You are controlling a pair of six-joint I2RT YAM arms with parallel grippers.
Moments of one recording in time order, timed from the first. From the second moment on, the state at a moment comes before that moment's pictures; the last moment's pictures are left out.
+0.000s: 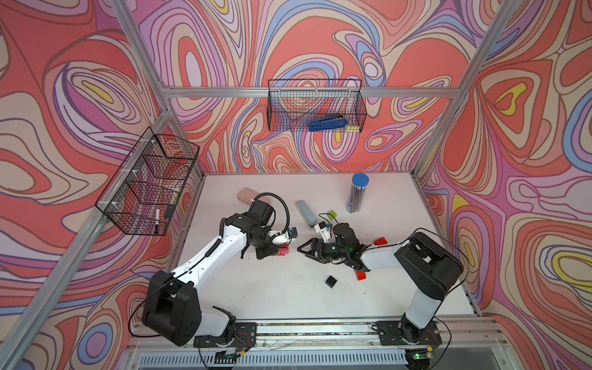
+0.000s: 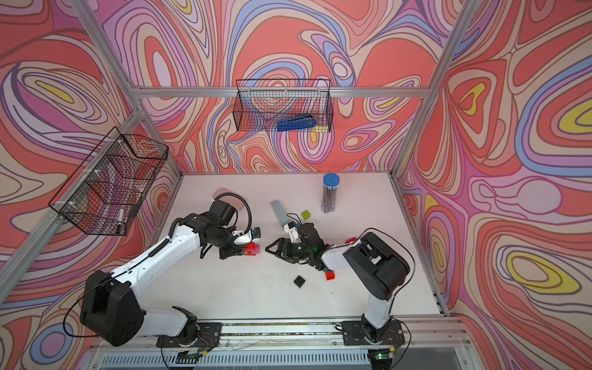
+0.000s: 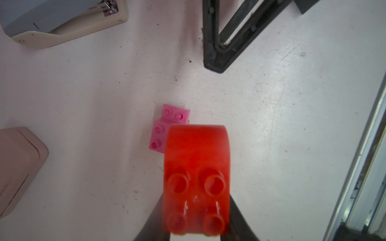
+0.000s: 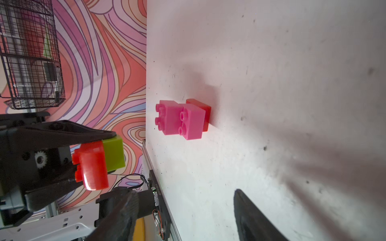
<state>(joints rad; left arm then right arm) -0.41 1.41 1.08 -0.93 0.22 0.90 0.68 1.82 0.69 0.63 -0.64 1.06</state>
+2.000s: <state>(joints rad) -0.29 1.64 1.16 -0.87 0.35 1.11 0.73 2.17 0.90 0.93 -0.70 1.24</state>
